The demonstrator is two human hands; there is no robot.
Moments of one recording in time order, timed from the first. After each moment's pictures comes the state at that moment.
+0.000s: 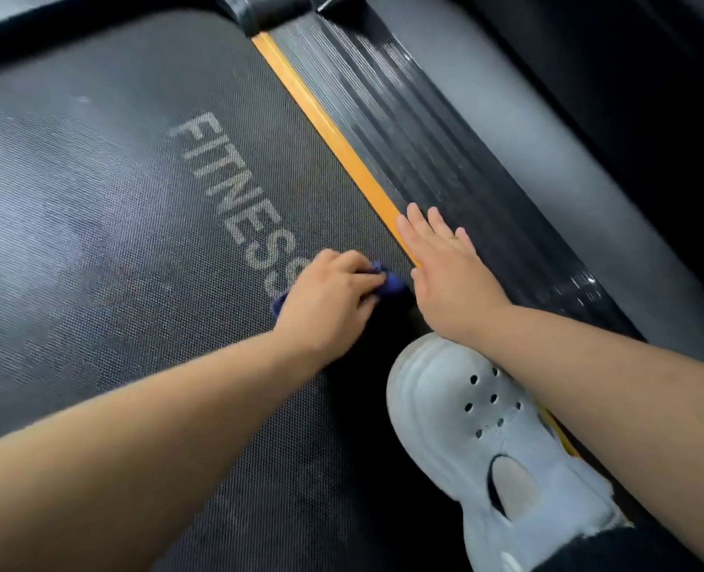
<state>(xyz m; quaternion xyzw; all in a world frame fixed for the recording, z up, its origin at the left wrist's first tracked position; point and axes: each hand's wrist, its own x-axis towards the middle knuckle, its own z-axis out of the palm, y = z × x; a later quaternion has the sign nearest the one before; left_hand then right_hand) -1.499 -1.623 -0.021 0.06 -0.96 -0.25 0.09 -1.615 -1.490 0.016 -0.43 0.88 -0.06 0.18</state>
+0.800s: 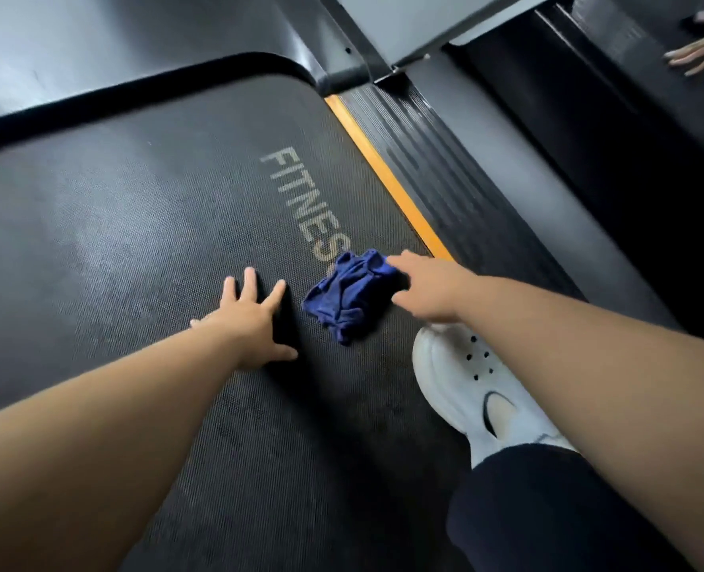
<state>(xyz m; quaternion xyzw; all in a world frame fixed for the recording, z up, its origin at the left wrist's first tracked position) -1.362 -1.701 0.017 0.31 -0.88 -0.17 -0.32 -1.552 -1.531 0.093 -0.39 0.85 0.04 0.36</state>
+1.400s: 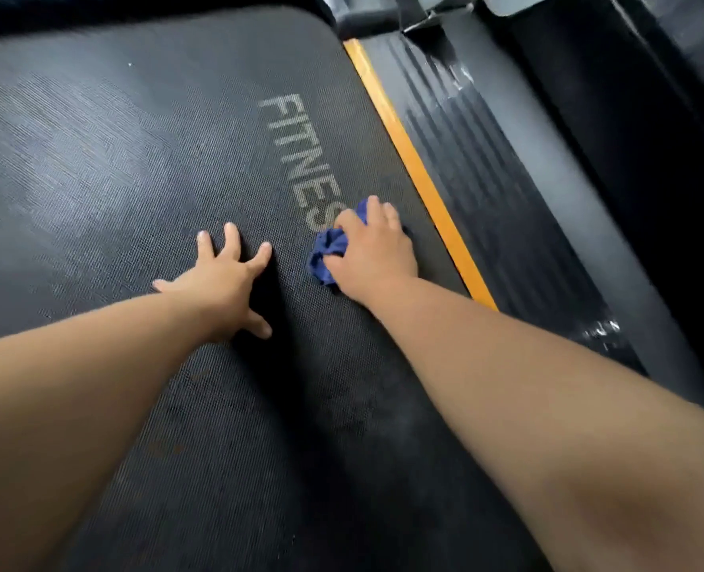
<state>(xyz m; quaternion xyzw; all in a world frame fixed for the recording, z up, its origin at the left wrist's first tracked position) -1.377 -1.695 0.012 0.36 -0.87 -0.15 -0.30 -1.533 -1.588 0.010 -0.44 0.89 -0.04 0.16</state>
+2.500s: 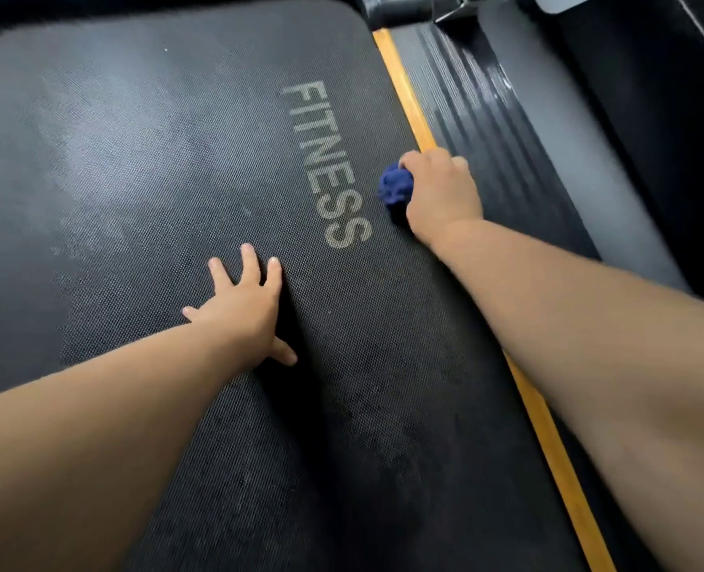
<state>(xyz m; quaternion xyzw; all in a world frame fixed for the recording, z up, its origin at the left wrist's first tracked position) -1.372 -1.629 0.012 0.42 -0.83 -0.17 -0.32 -1.619 -1.585 0.015 -0.48 0.87 -0.07 0.02</state>
